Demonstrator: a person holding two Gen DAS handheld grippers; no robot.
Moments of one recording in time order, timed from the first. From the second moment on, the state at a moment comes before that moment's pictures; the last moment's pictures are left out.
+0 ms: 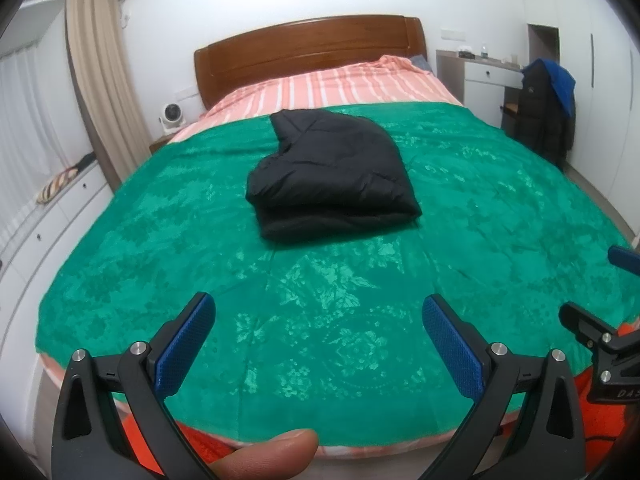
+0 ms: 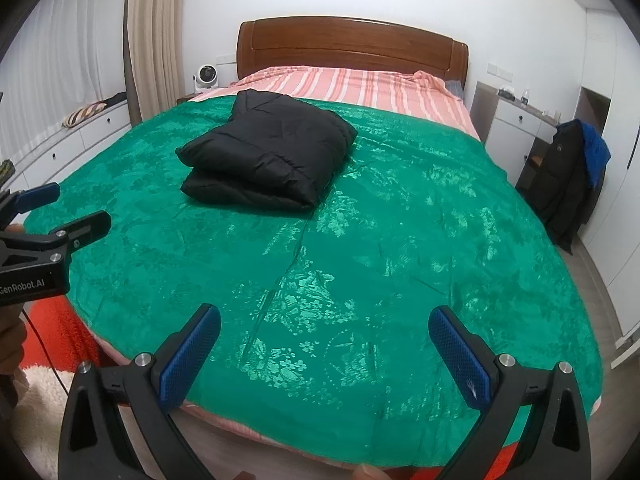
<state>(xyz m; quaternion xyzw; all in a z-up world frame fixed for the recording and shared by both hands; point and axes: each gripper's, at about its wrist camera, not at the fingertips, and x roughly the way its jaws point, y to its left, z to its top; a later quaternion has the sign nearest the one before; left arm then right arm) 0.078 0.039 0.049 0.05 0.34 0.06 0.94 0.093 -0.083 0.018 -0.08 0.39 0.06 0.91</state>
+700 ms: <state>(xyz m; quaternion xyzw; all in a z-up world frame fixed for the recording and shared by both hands) 0.078 0.045 0.076 0.06 0.31 0.08 0.95 0.094 -0.084 0.035 -0.10 0.38 0.06 0.92</state>
